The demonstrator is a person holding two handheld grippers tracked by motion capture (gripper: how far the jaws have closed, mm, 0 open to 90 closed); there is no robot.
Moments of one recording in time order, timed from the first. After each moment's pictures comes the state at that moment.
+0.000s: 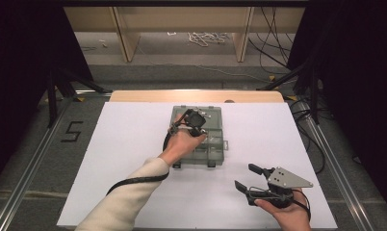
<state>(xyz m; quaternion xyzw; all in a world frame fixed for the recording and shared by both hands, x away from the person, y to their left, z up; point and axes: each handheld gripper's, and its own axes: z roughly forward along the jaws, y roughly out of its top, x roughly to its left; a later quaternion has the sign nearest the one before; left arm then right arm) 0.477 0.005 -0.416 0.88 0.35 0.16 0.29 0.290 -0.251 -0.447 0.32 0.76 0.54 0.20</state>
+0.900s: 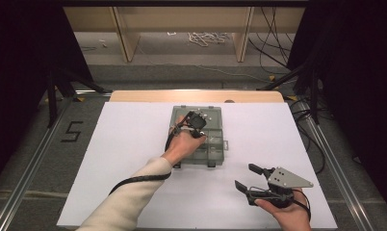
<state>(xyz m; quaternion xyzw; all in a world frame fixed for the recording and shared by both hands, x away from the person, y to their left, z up) 0.485 0.001 -0.433 0.89 0.35 0.16 0.26 0.290 -0.252 -0.447 0.32 0.76 0.54 0.19</state>
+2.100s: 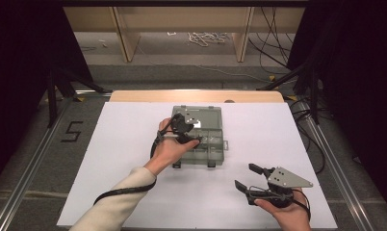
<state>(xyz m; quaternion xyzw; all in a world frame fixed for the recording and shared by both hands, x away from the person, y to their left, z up) 0.452 0.046 -0.415 0.86 0.32 0.21 0.35 0.291 -0.251 -0.447 0.32 0.76 0.54 0.20</state>
